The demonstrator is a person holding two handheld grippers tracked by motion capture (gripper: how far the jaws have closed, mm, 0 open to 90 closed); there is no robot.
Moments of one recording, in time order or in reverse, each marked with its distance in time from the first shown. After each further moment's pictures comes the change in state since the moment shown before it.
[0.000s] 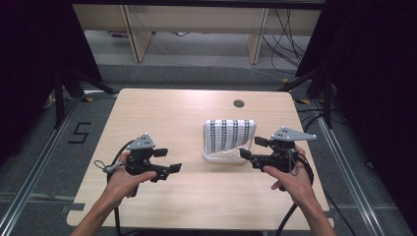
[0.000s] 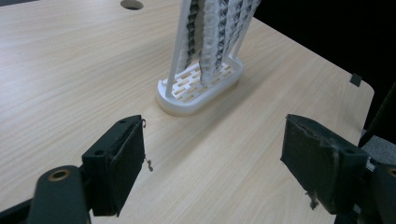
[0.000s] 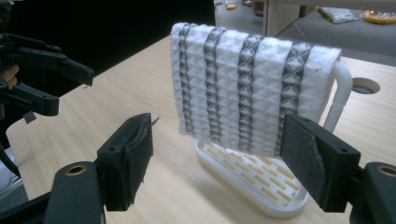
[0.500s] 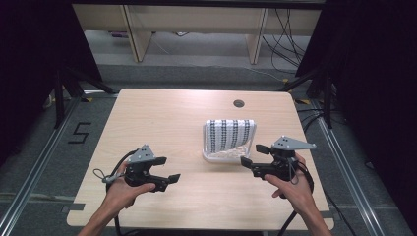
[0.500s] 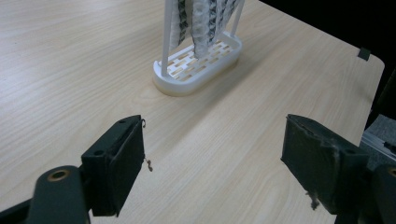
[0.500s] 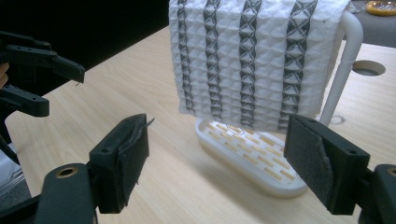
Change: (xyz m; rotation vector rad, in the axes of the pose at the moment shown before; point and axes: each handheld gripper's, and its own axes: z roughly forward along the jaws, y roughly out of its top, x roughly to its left) left arm -0.010 -0.023 -0.001 0.018 0.020 0.060; right arm -0.001 -0.024 0.000 0.007 0.005 0.010
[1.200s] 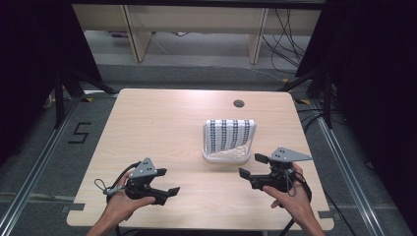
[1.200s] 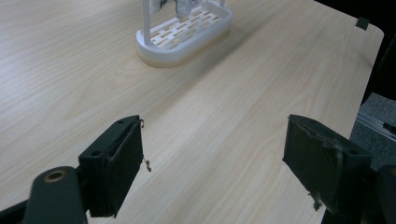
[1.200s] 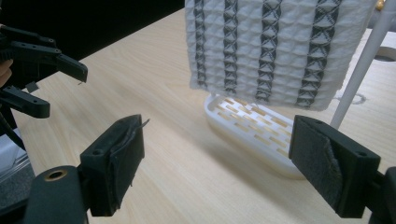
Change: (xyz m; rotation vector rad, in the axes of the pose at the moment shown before) left arm -0.010 -0.032 0.004 0.034 -0.018 0.033; right arm 0.007 -0.025 0.002 0.009 -0.004 -0.050
